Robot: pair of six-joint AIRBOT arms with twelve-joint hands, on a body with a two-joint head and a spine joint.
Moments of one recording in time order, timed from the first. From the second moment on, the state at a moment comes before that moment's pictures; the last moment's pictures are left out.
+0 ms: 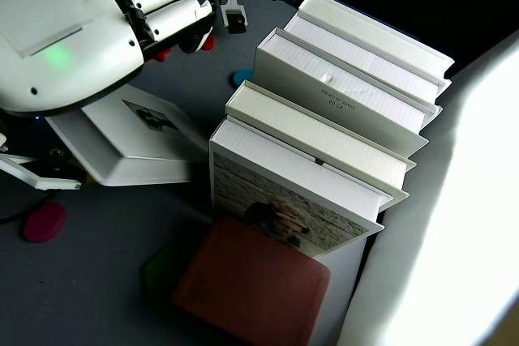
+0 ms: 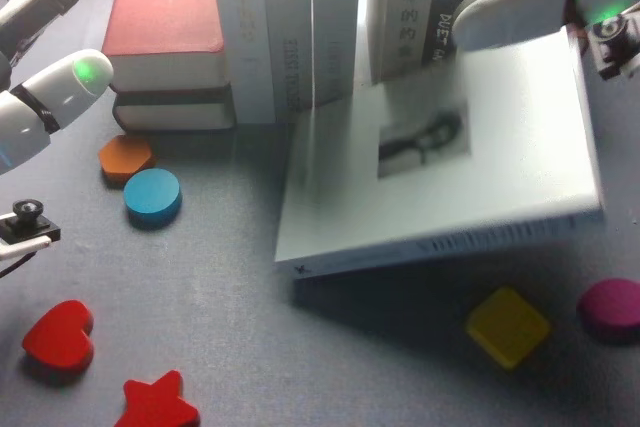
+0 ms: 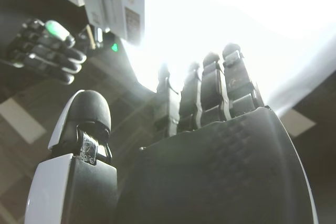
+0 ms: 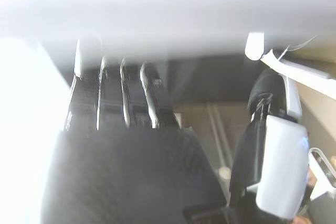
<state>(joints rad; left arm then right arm) 1.14 -1.18 1.42 -0.30 -1.47 0.08 -0.34 -1.03 1.42 -0.88 0.93 0.21</state>
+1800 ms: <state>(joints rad) 1.15 -1.12 1.33 -0.31 -1.61 0.11 -1.15 -0.86 1.15 0.17 1.49 -0.27</state>
